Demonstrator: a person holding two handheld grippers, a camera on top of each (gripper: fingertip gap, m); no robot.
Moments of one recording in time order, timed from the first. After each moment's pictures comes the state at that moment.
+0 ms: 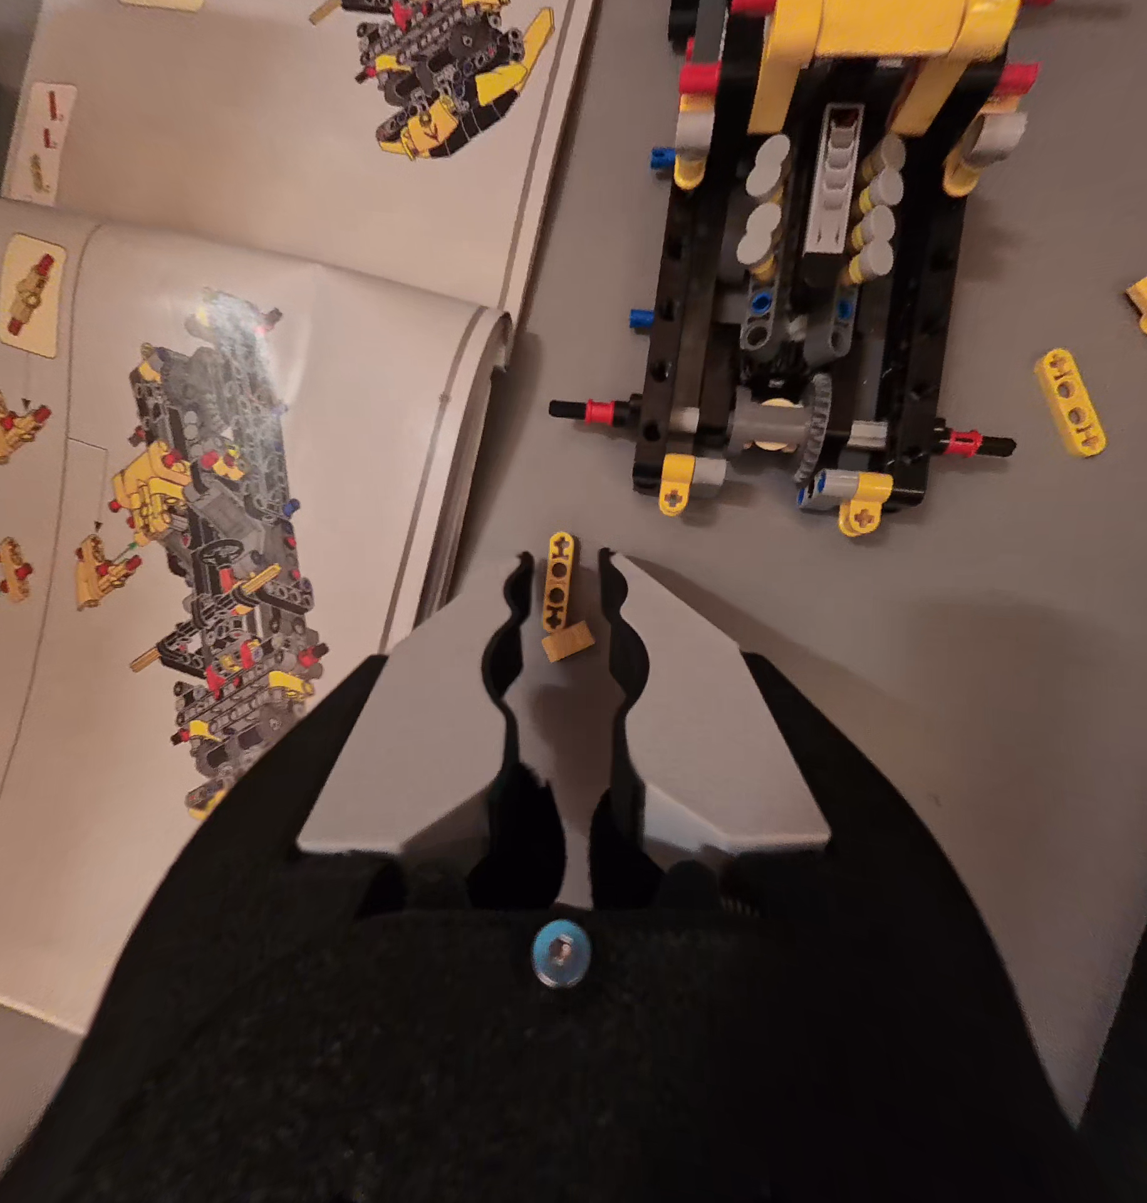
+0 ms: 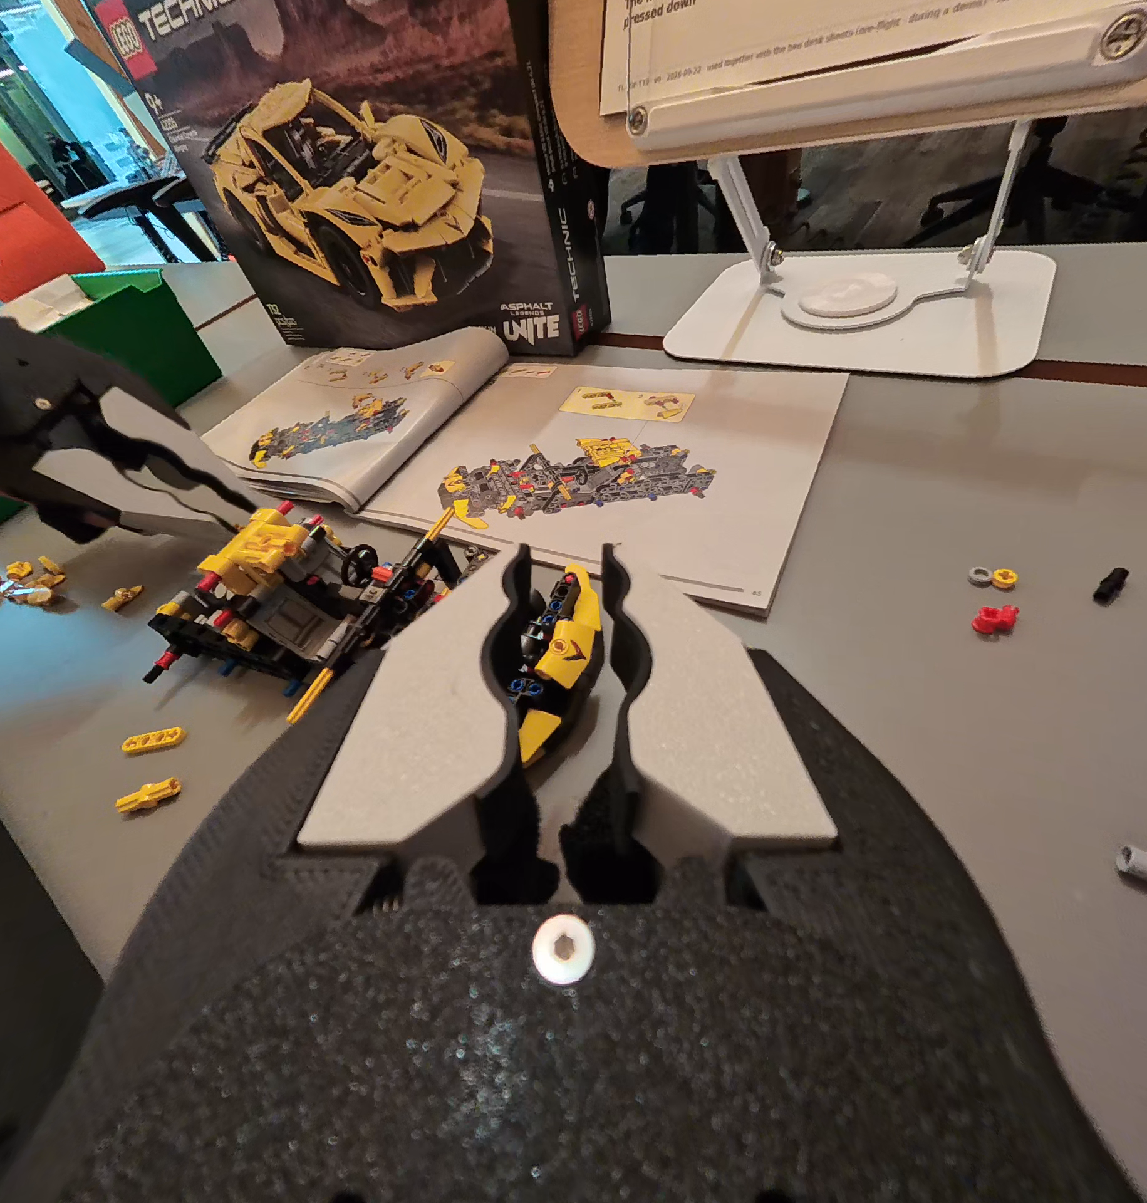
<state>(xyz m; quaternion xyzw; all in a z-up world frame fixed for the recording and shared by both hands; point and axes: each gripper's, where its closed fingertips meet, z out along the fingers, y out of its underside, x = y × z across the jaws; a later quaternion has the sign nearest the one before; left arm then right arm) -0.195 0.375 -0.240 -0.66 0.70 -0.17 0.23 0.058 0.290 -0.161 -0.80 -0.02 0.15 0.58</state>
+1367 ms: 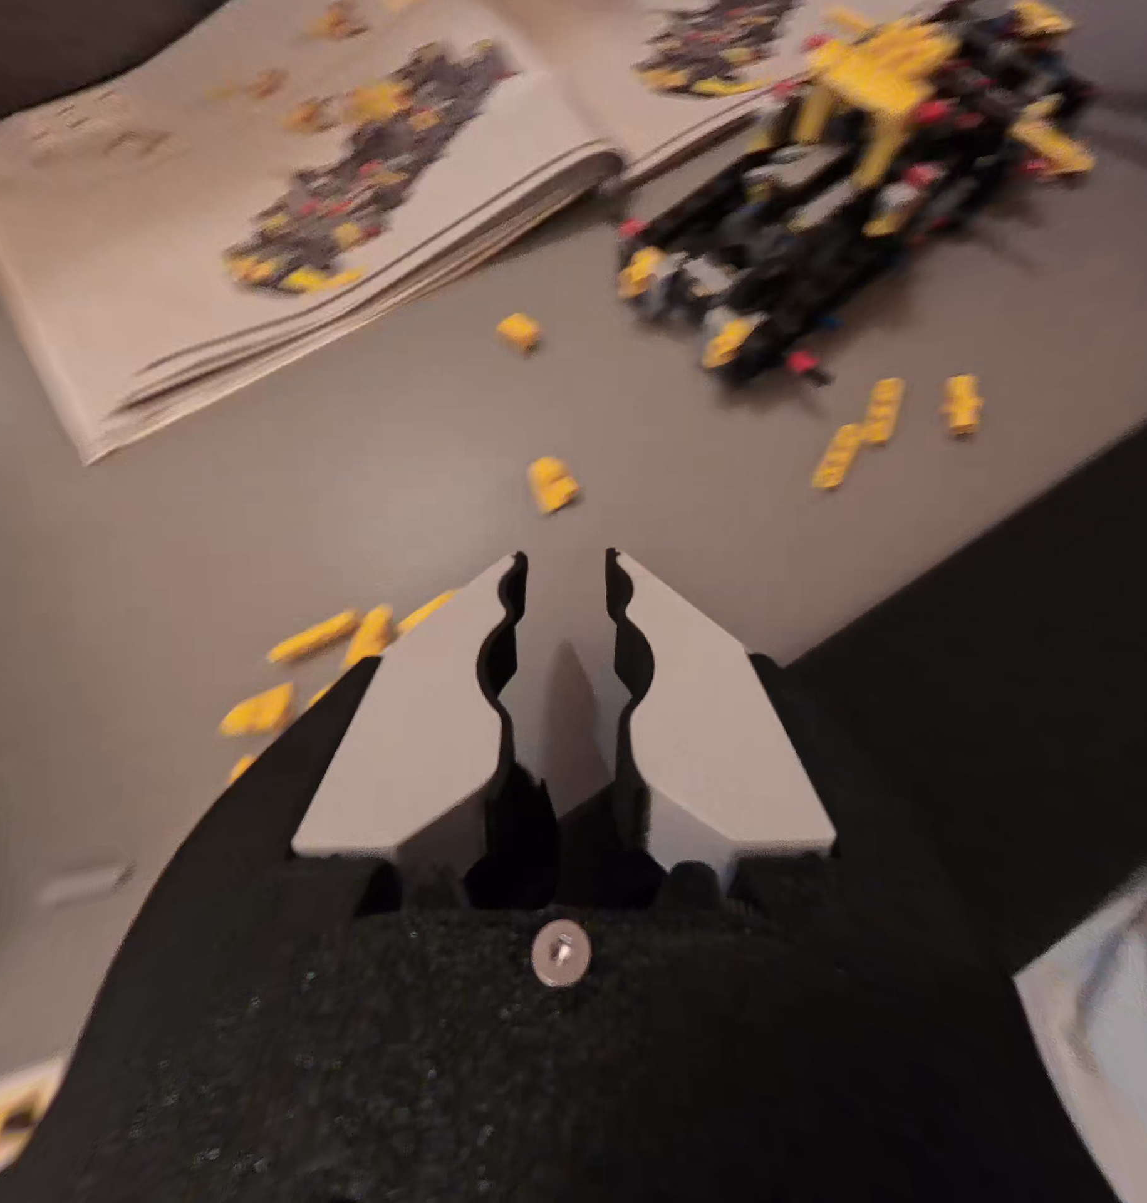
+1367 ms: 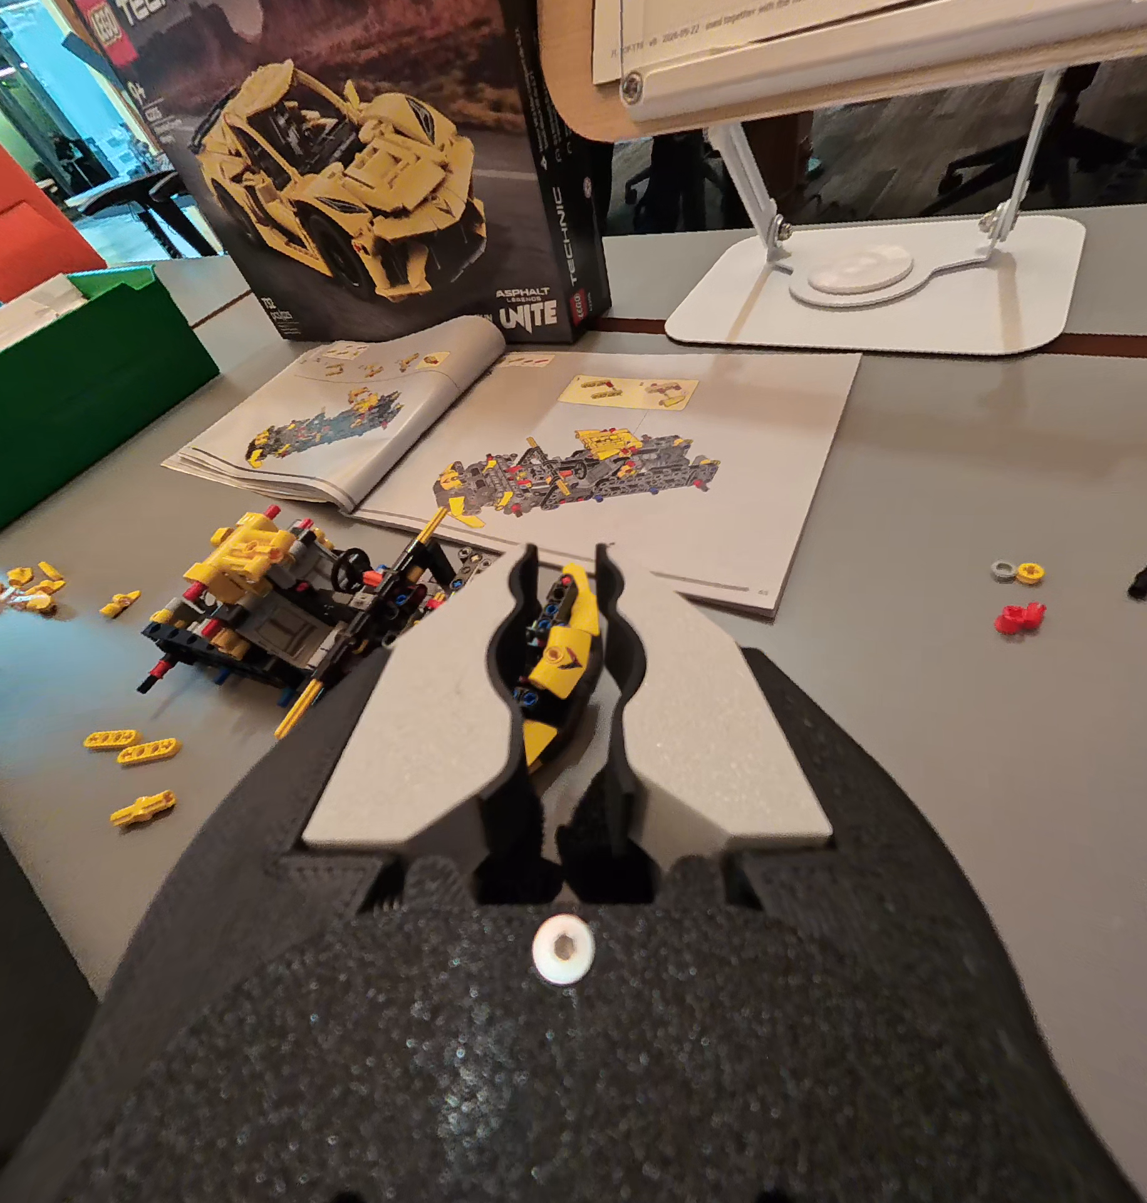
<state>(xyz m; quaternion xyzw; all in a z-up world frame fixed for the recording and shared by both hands) -0.308 0.290 -0.203 -0.83 0.38 -0.17 0.37 0.058 0.298 -0.167 -0.81 -0.01 0.16 0.56</state>
